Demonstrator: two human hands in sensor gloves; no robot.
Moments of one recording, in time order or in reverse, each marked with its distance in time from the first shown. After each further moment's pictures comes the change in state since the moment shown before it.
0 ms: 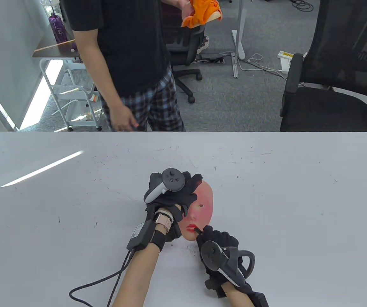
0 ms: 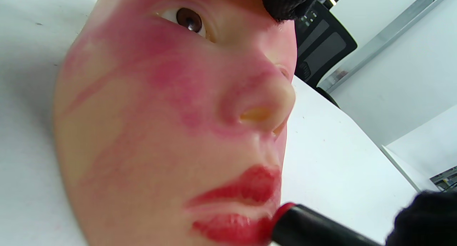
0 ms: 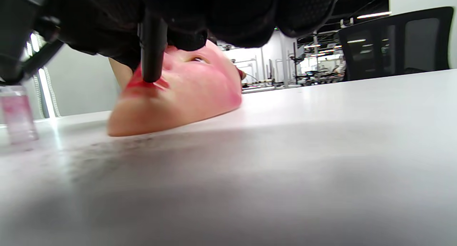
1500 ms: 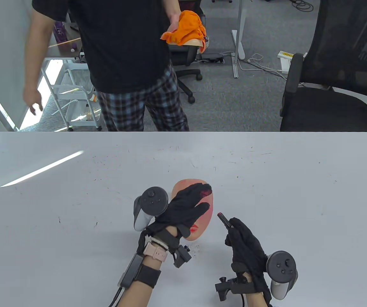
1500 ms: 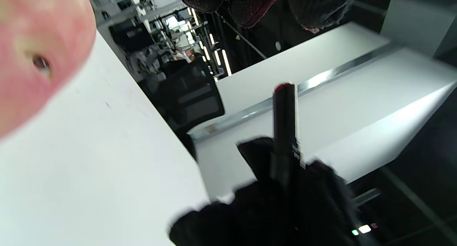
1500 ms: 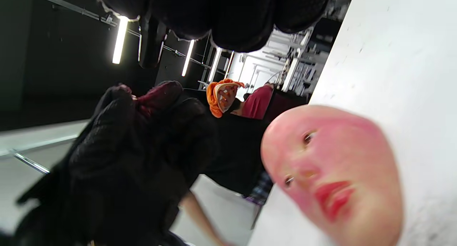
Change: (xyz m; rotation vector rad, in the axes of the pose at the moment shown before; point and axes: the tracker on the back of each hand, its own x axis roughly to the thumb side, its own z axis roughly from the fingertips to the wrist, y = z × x) left_hand 0.045 -0.021 0.108 0.181 -0.494 0.611; right_hand -0.076 -0.044 0.029 -0.182 0.047 -1.180
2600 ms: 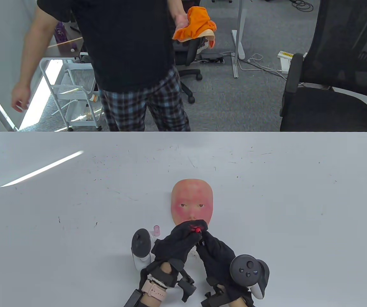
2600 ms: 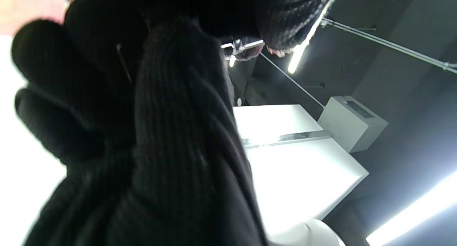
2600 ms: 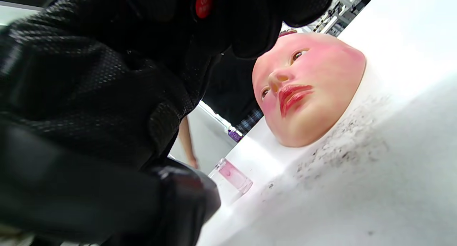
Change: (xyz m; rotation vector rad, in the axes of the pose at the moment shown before) left_hand -0.043 -0.028 0.054 0.216 -0.144 0.208; right_hand -0.006 0.059 0.018 0.268 -0.094 0.372
